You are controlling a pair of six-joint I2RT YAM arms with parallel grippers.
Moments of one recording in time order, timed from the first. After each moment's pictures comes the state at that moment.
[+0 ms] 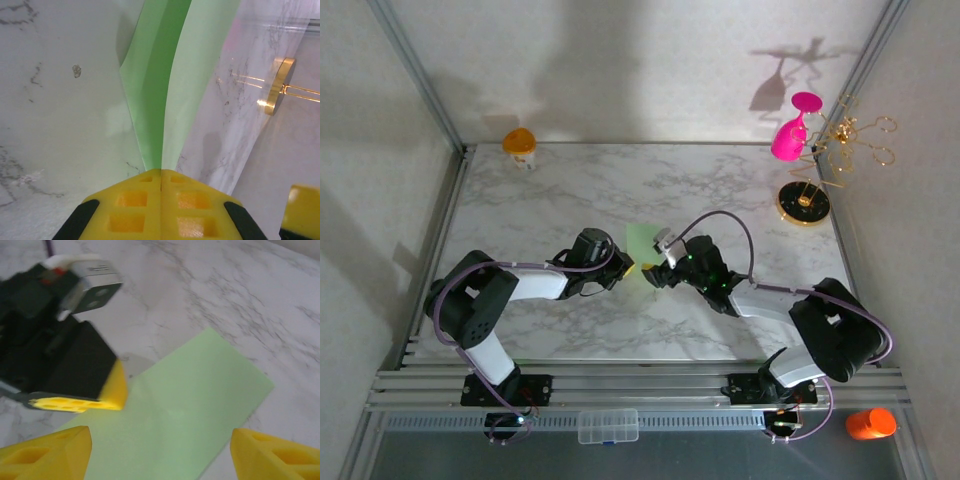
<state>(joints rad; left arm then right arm) -0.59 1.69 0.69 0.31 0.28 -1.39 0.73 1.46 0.54 0.45 -0.14 -0.15</state>
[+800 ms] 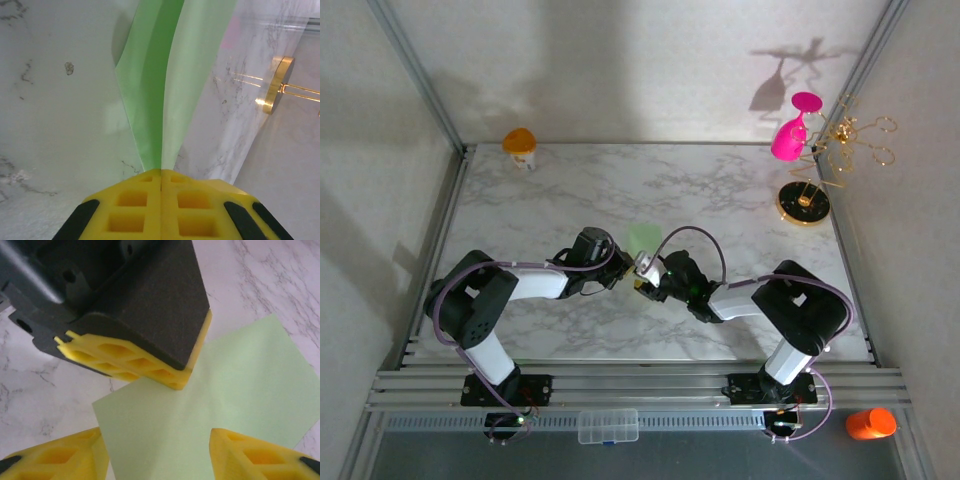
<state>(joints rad) -0.59 1.69 0.70 0.30 0.29 -1.40 0.84 1.66 0.55 0.56 -0.04 -0.35</state>
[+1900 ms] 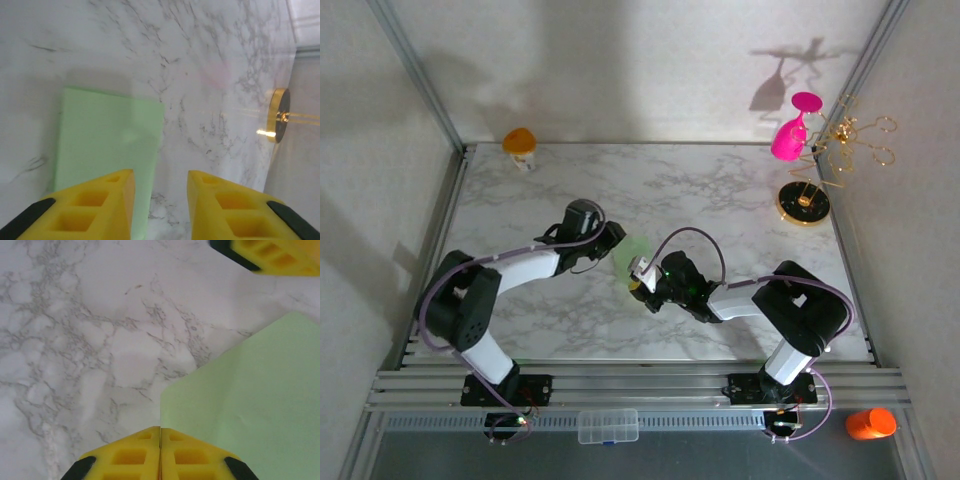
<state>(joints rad) -0.49 1.67 0.89 0.08 0.22 -1.12 0.85 1.66 0.56 0.52 -0.30 -0.16</state>
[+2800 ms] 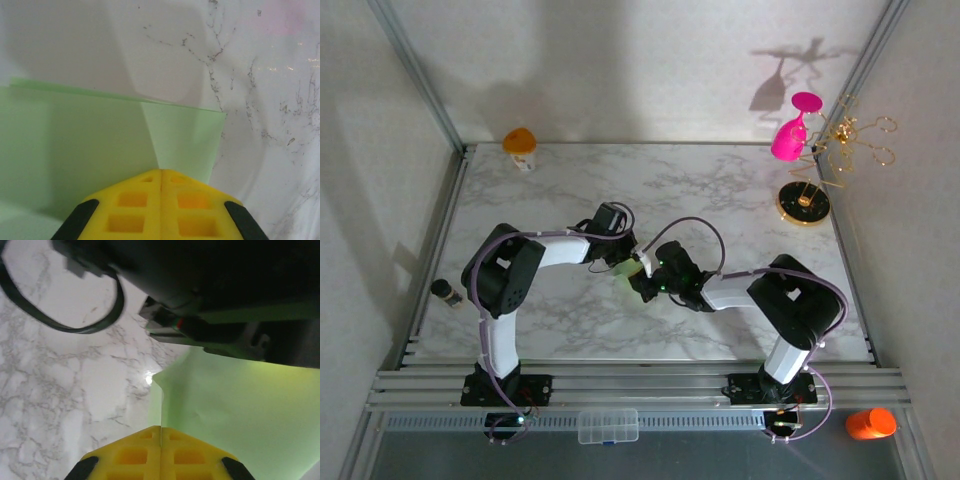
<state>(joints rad) -0.54 1.96 1.09 -0.05 0.25 -0.94 0.82 1.71 0.67 0.40 -0.26 0.16</state>
